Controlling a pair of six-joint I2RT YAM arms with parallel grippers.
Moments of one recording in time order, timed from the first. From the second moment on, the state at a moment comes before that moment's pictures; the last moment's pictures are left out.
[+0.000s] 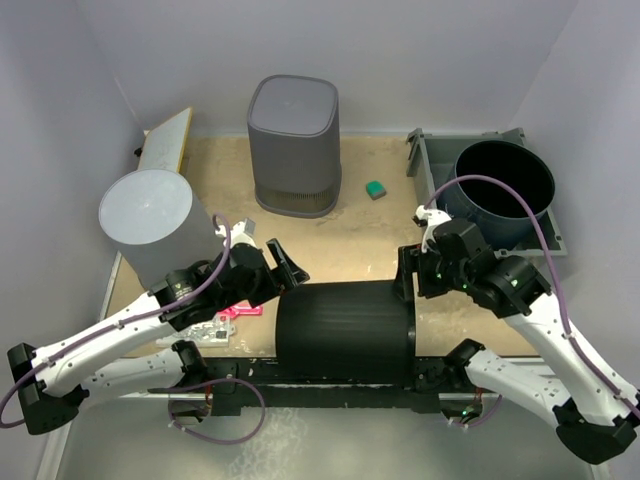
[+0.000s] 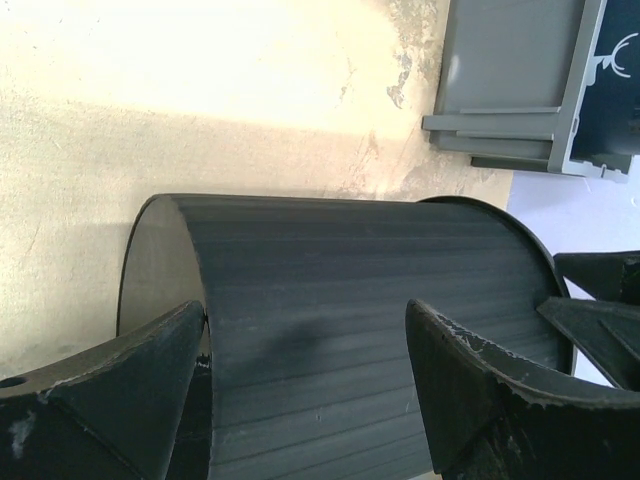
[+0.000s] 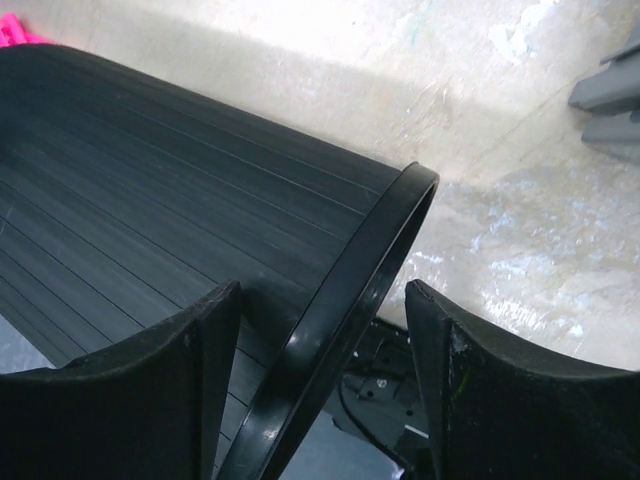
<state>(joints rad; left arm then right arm) -0.98 0.88 0.86 -0.67 -0.23 -1.25 0.65 0.85 1.08 -1.09 0.01 0.39</state>
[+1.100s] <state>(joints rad) -0.91 0.96 0.99 -0.77 -0.27 -1.11 0.64 0.72 0.96 -0.98 -0.25 0.67</state>
